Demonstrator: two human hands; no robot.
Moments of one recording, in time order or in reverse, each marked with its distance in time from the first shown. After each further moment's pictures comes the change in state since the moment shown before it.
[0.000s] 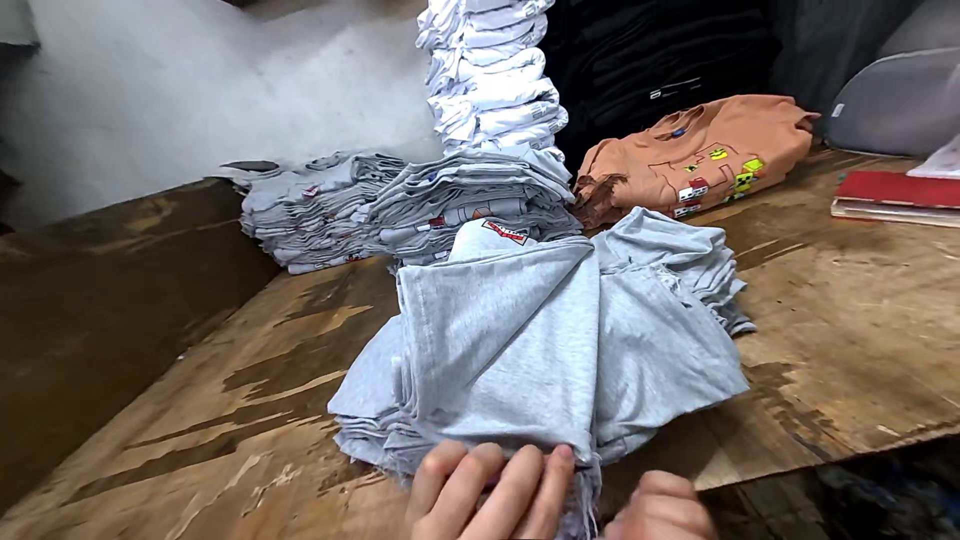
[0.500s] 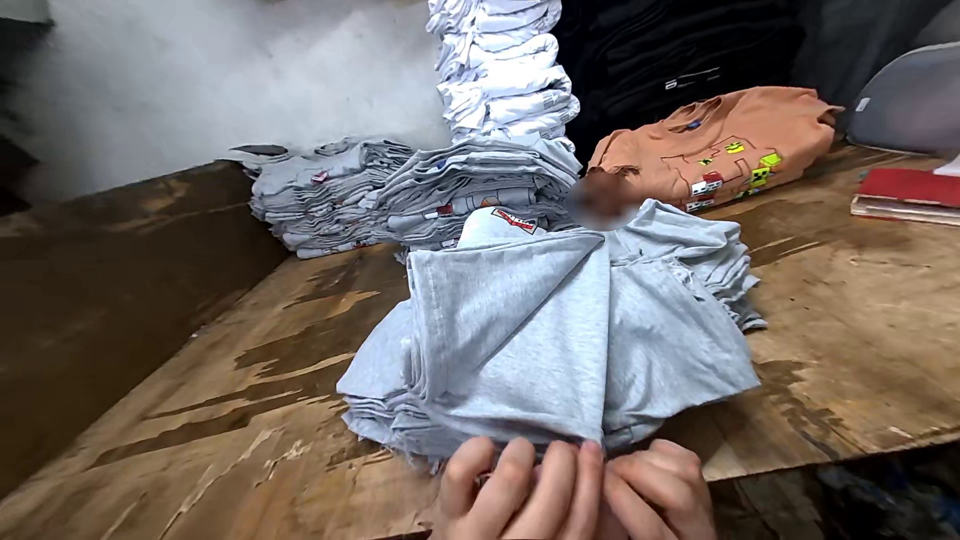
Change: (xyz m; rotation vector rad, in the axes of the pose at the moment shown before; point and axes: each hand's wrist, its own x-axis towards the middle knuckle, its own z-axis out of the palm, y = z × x) left_hand 0.001 0.016 0.003 0.059 0.028 0.034; right_hand 0.002 0.007 0.005 -0.121 -0.011 0.061
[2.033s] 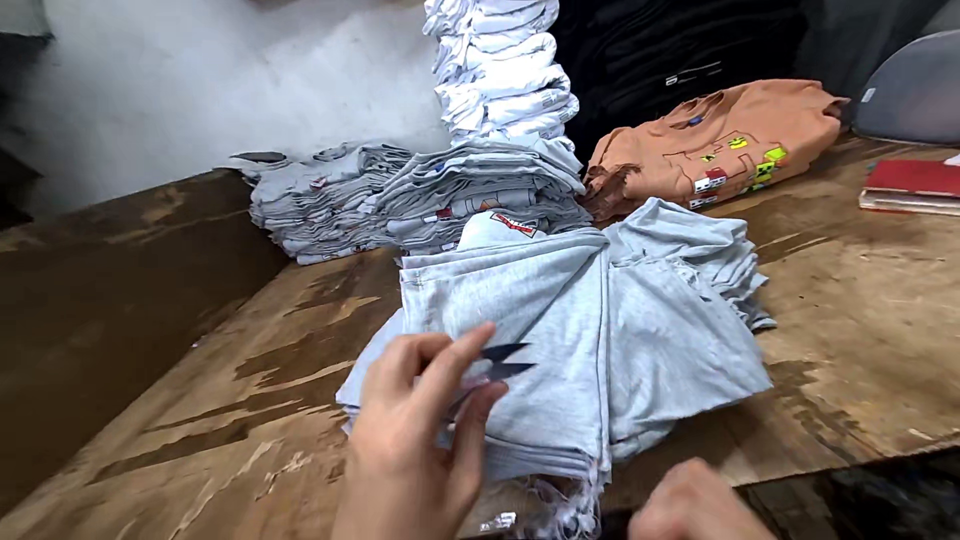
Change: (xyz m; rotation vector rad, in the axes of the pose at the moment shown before) left_hand 0.032 -0.065 -0.020 -0.211 -0.203 -0.467; right_hand 0.035 -0.017 -0.049 0.220 -0.447 0.199
